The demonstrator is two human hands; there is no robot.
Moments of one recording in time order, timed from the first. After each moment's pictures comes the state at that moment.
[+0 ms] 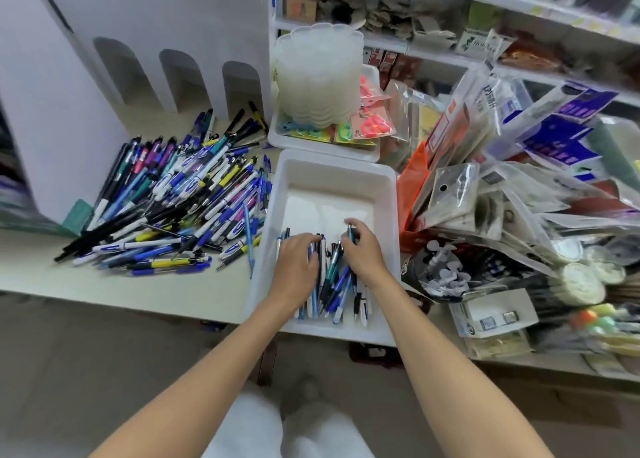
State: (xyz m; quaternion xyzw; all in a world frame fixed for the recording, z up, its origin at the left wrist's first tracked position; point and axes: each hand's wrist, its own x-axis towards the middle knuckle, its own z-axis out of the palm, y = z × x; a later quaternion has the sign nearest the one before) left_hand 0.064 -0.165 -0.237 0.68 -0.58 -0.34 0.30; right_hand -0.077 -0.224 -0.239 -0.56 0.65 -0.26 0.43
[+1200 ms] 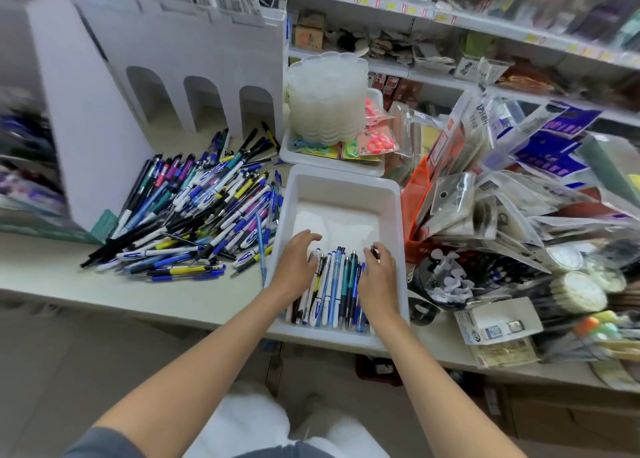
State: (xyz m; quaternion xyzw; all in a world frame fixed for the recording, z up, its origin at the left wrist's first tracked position) left_hand 0.088 -0.181 -0.239 0.65 -0.58 -0.39 0.30; right_hand -0.081 -0.170 -0.242 -0.65 0.70 -0.21 0.23
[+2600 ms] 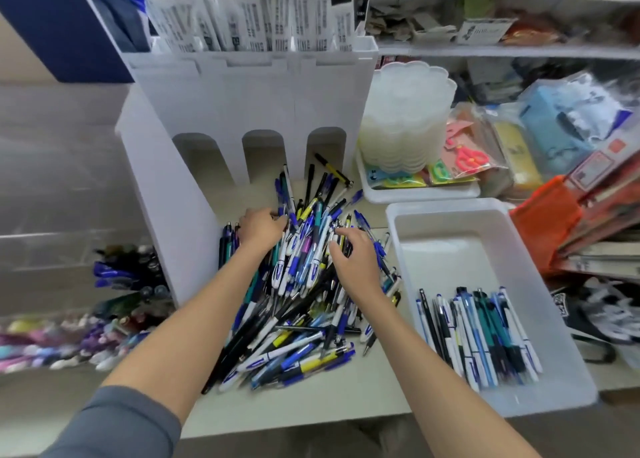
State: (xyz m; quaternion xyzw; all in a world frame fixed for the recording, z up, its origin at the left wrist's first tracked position) left_hand 0.373 -0.397 -0.254 0.76 -0.57 -0.30 0.10; right_hand 0.190 -0.295 -0.229 -0.55 0.70 -0.33 0.32
